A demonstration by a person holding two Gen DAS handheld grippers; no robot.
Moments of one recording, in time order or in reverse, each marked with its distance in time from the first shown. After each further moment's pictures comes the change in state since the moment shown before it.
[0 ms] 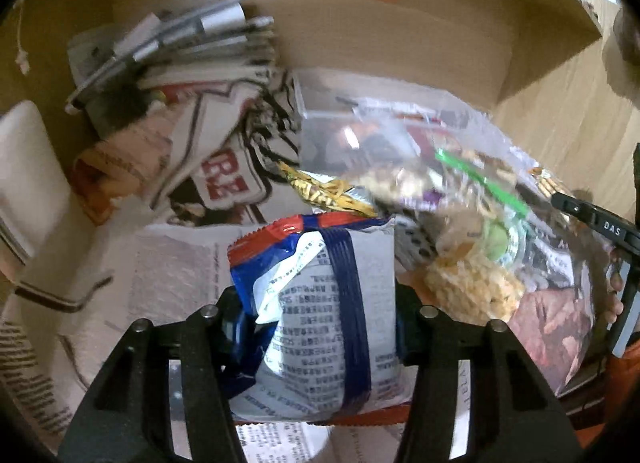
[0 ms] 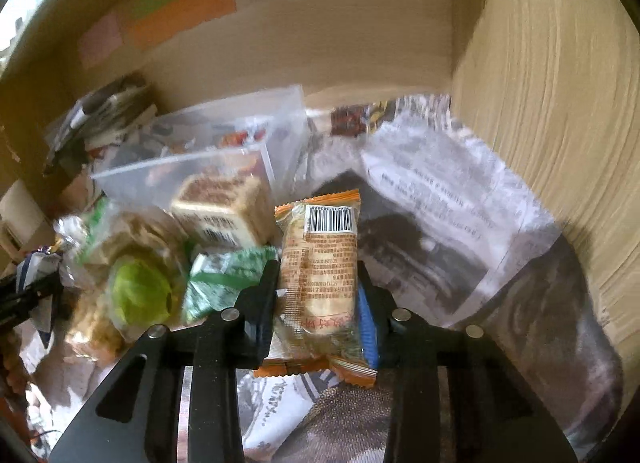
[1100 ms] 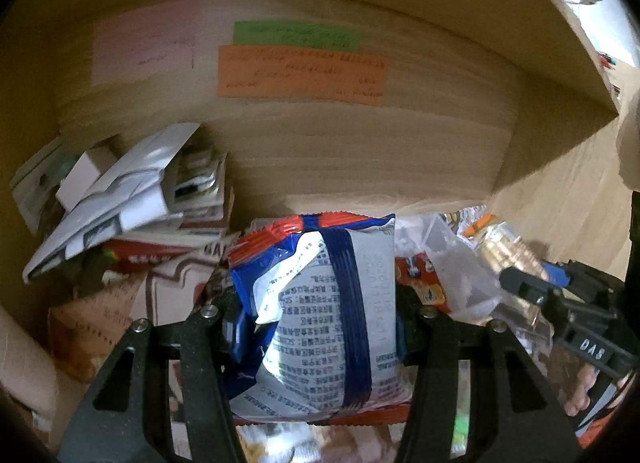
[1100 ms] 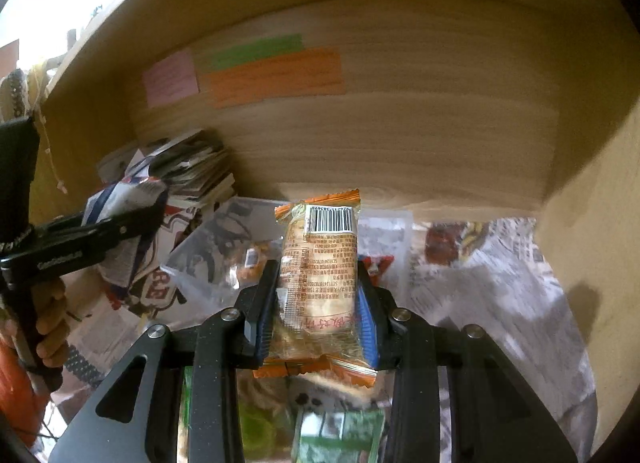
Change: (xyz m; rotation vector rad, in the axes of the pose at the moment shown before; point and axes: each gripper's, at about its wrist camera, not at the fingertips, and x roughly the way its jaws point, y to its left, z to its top) left arm 0.033 -0.033 0.152 0.032 -0.164 -0.046; right arm 0.013 0.078 0.091 -0.154 -0.152 0.175
